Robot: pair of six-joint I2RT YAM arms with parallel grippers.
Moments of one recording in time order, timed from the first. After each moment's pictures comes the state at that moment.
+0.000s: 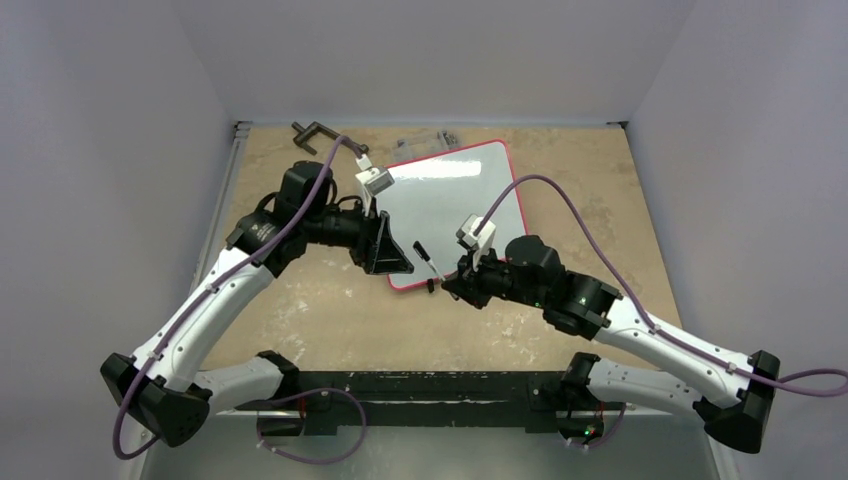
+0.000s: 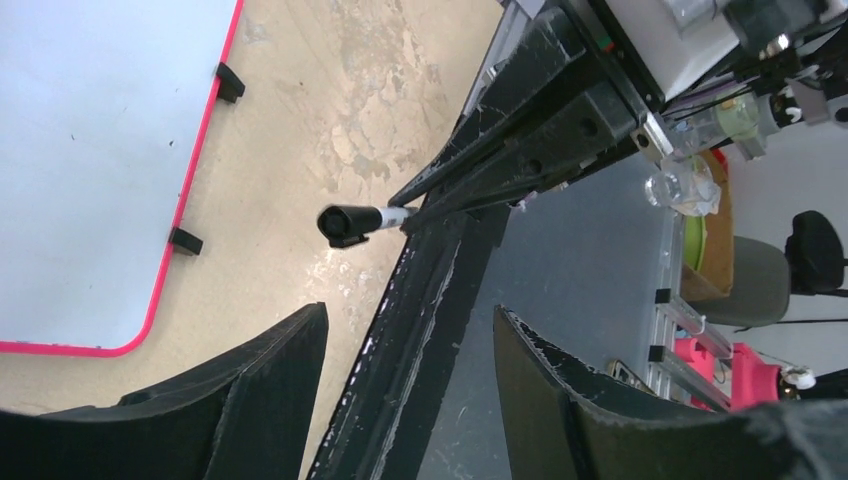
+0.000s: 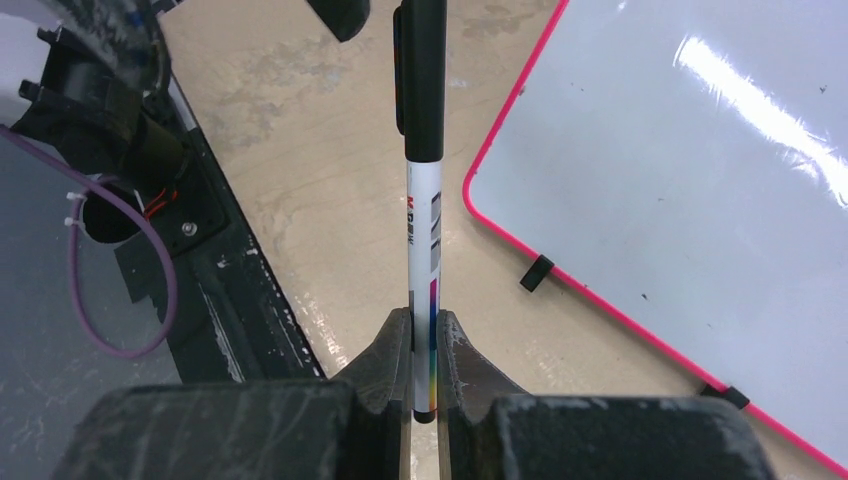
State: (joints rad) left arm -0.54 1.11 1.19 -0.66 0.81 -0.22; right arm 0.97 0.91 0.84 -0.34 -0.07 0.16
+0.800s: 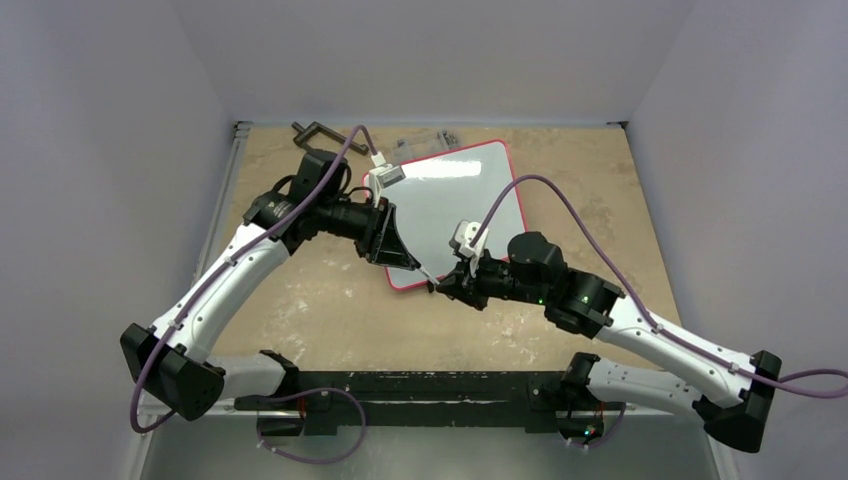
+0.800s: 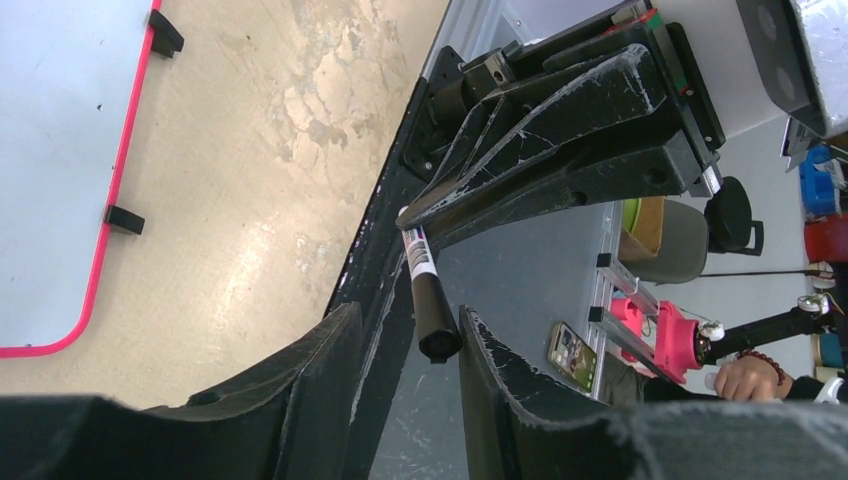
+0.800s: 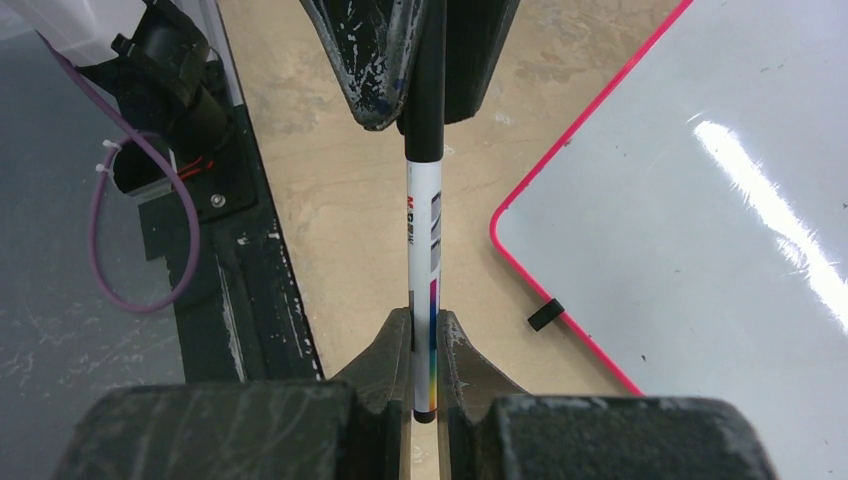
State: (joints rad) left arm -0.51 1.26 1.30 -0.78 0.94 -0.20; right arm 0.97 0.91 0.87 -0.33 -0.21 -0.01
